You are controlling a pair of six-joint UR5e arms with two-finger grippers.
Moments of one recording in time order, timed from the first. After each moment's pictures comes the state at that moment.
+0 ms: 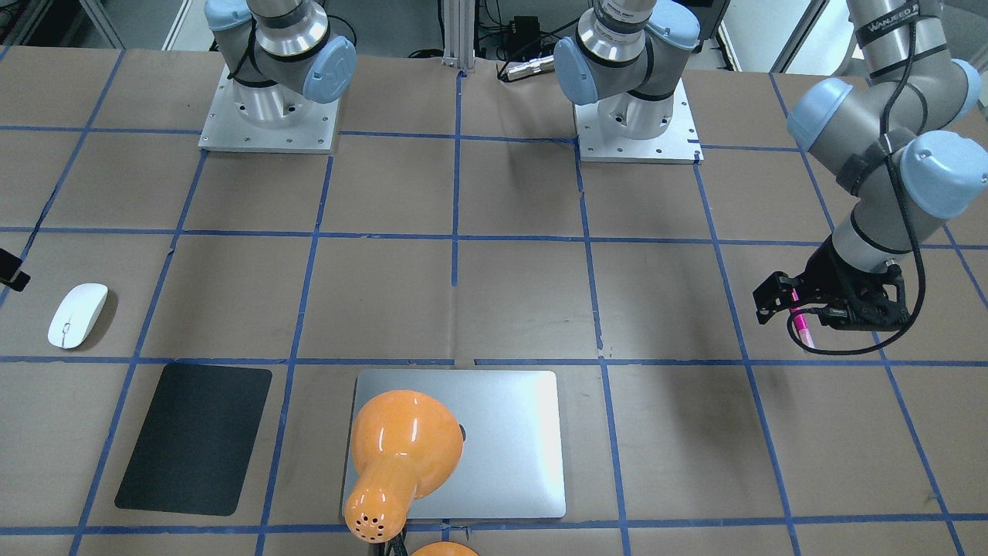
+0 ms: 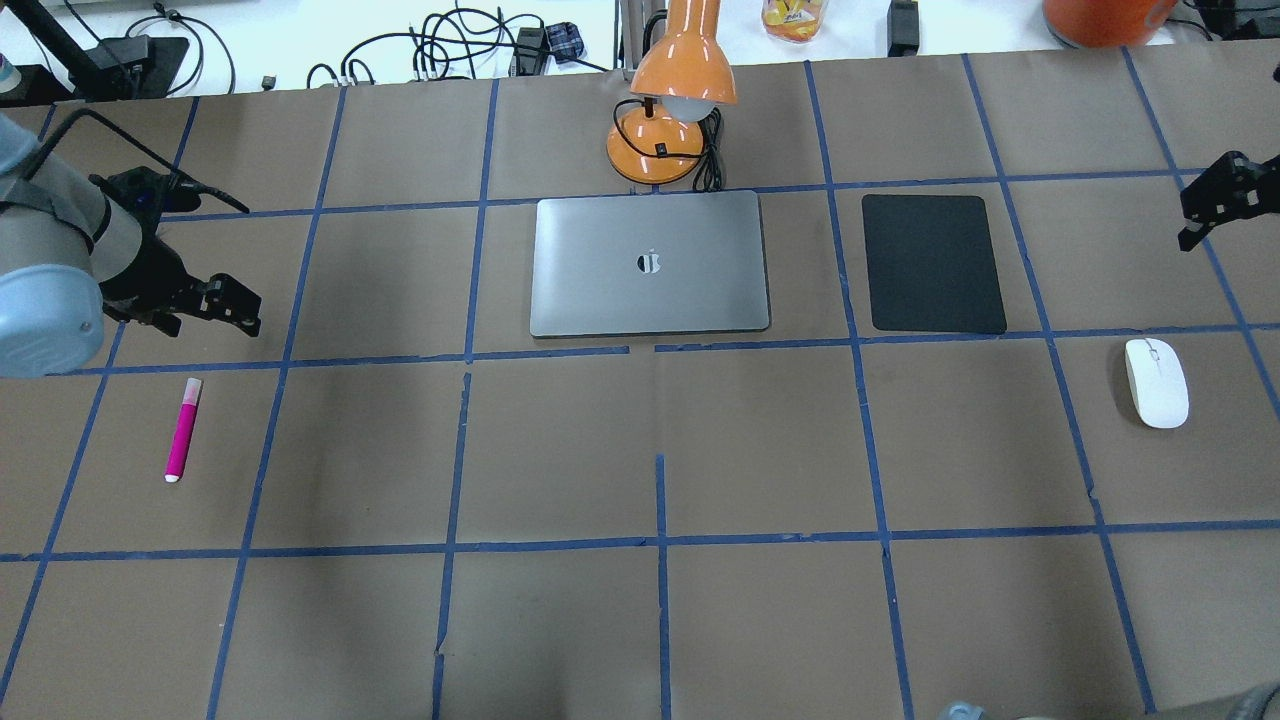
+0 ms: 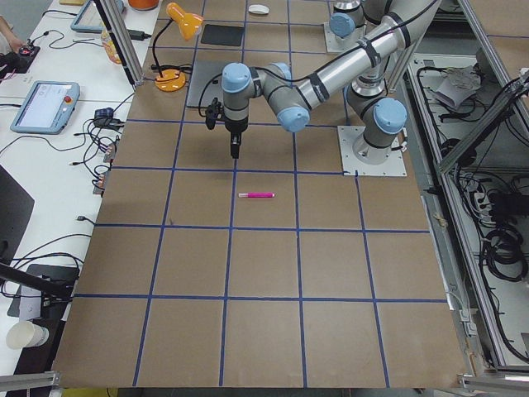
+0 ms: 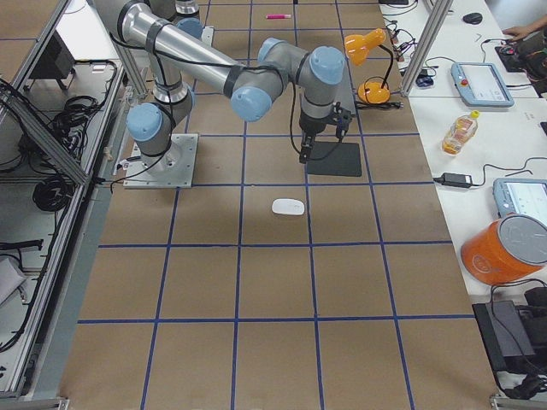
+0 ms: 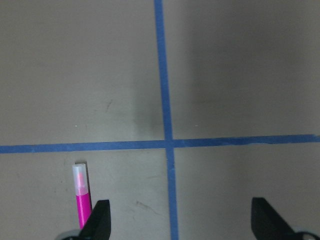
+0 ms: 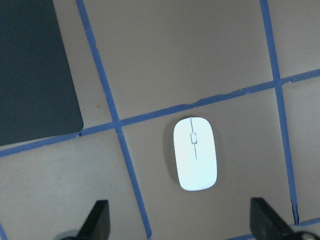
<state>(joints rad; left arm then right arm) -1.09 -1.79 -1.95 -0.91 1.57 0.52 0.99 -1.35 1.64 -1.80 -1.59 -0.34</state>
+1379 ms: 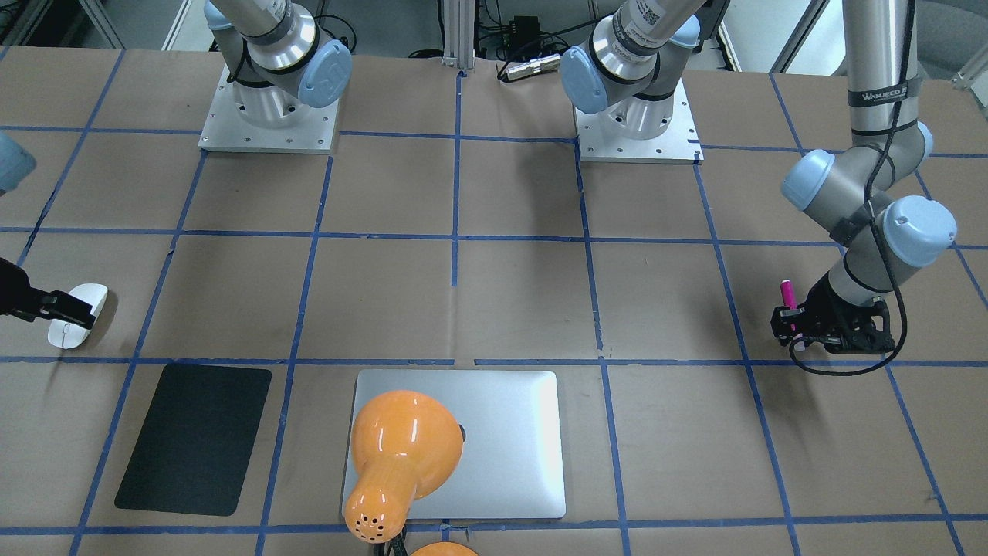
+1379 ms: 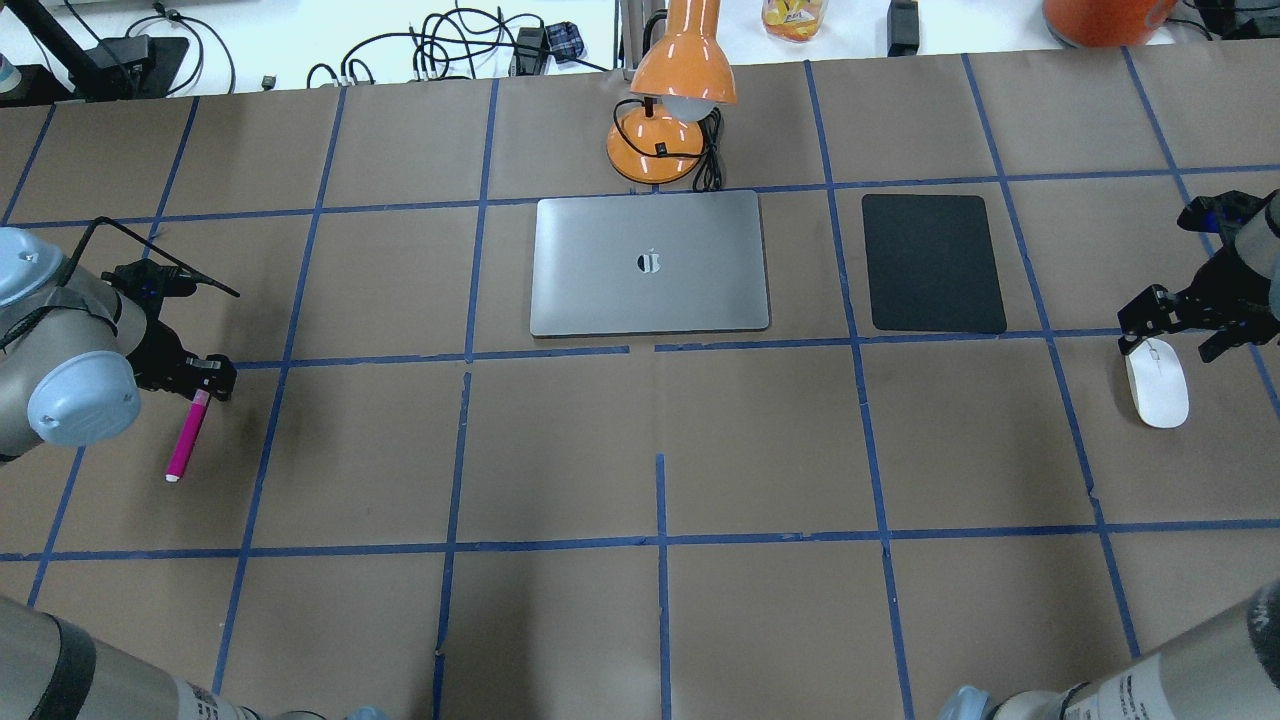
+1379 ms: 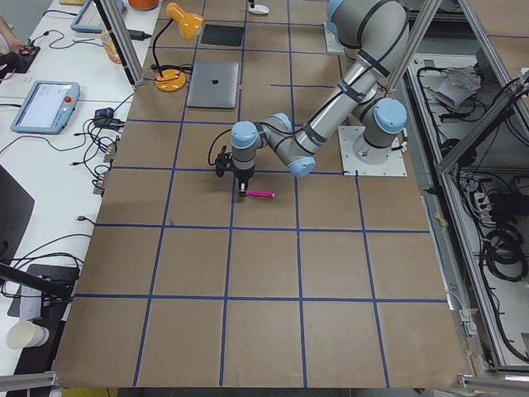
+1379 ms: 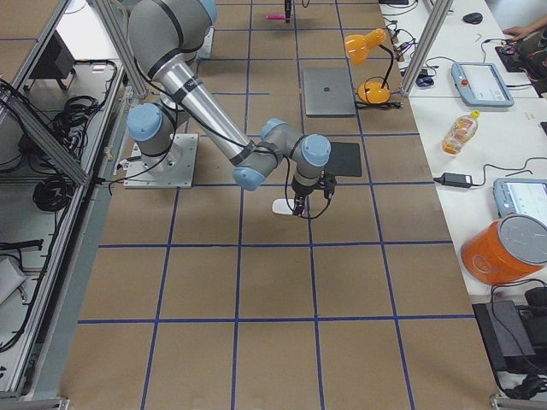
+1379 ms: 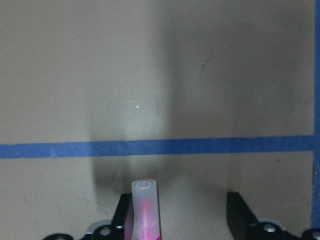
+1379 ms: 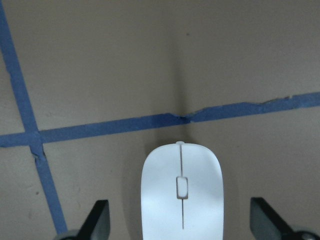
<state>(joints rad) -0.98 -1.96 -2.03 -0.66 1.59 0.63 0.93 -1.18 1.86 -2.15 -1.60 -0.50</state>
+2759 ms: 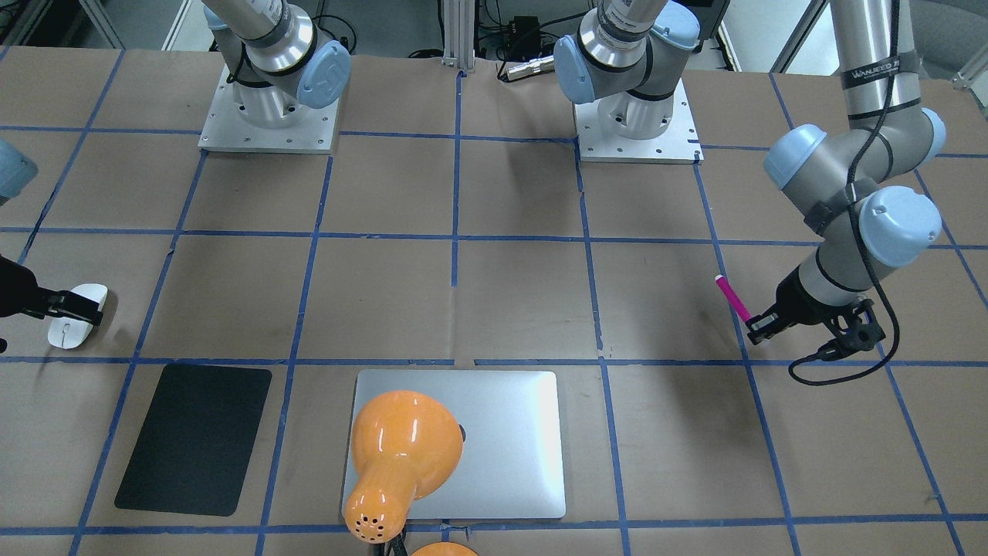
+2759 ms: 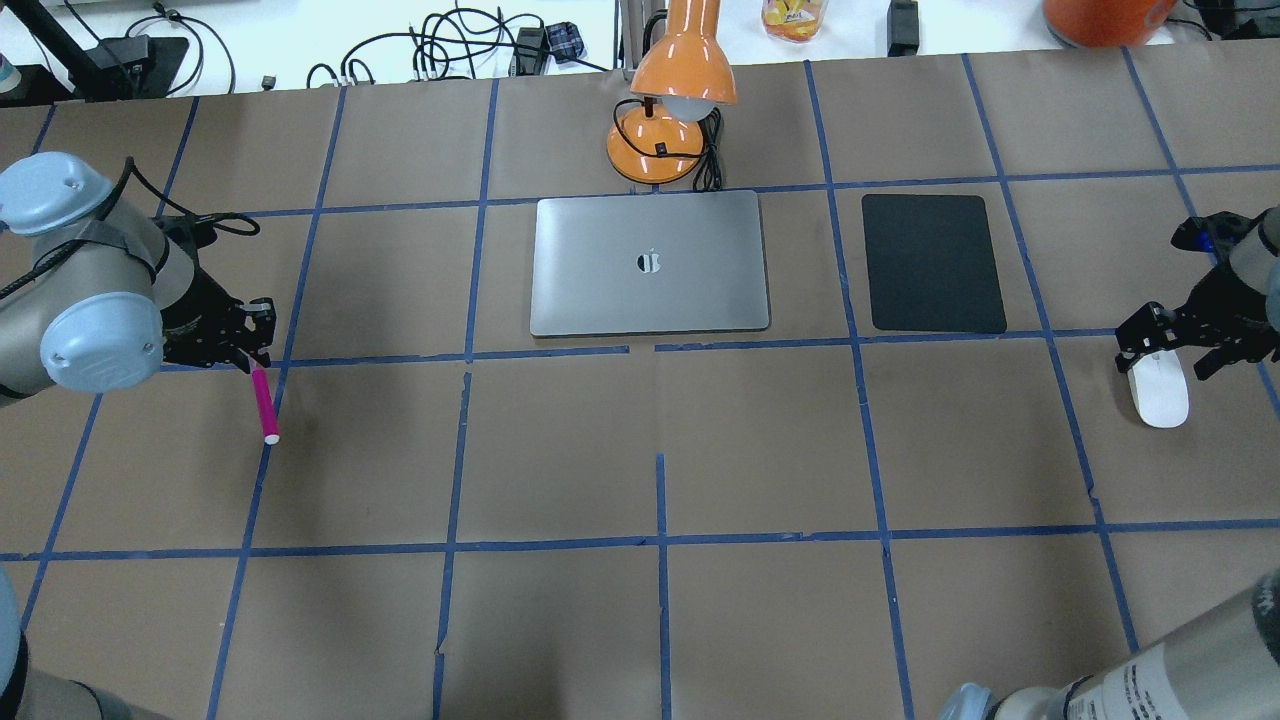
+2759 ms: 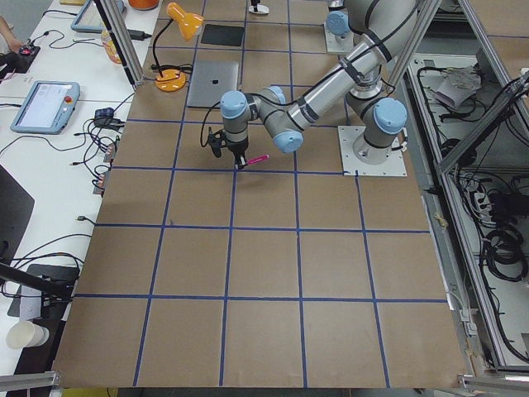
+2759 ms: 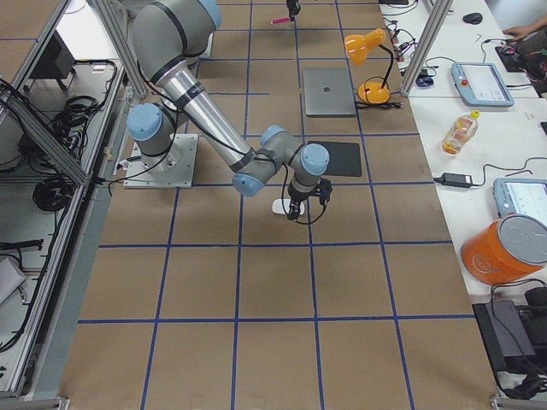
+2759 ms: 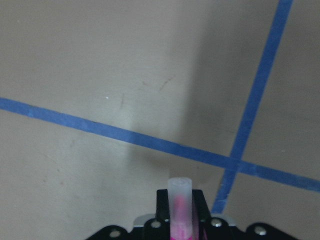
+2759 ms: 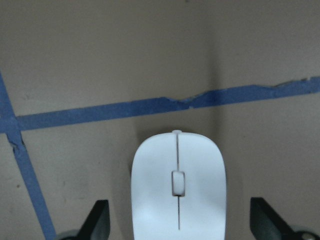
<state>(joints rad) -1.18 -1.86 -1.95 -0.92 1.60 -0.06 0.93 -1.16 1.87 -2.13 -1.61 -0.51</state>
